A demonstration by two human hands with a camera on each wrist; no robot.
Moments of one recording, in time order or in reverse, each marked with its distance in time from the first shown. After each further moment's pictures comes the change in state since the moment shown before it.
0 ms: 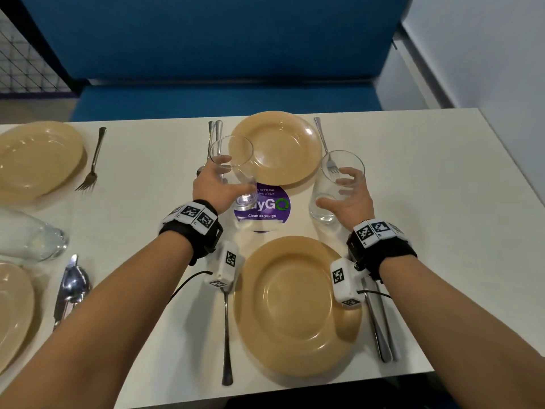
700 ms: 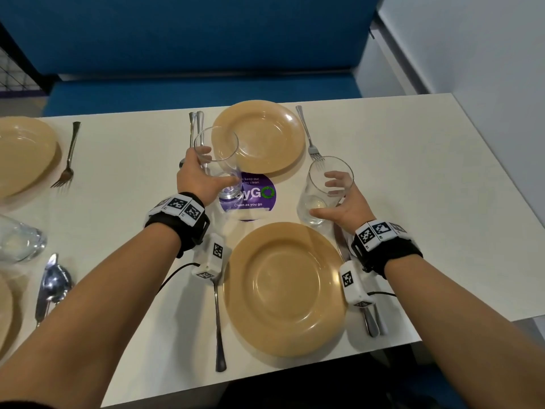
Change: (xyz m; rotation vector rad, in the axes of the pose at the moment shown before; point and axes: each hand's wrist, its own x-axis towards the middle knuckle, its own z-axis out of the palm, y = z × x) left_hand 0.001 -0.011 0.004 0.032 0.058 0.068; right_hand -0.029 0.021 -0.025 -0.018 -0.154 -0.054
